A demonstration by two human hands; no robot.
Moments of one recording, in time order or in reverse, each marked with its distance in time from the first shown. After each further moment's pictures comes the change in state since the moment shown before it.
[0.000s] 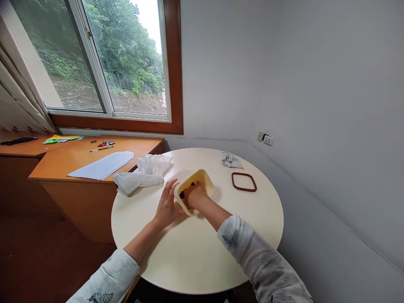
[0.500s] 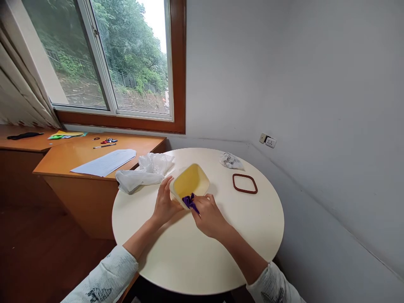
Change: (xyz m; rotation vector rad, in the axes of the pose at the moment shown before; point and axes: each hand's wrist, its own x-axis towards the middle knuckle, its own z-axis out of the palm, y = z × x) left_hand 0.000 -0.004 0.001 -0.022 0.120 -0.137; right_hand -0.099 -0.003 -0.009 0.536 0.344 0.012
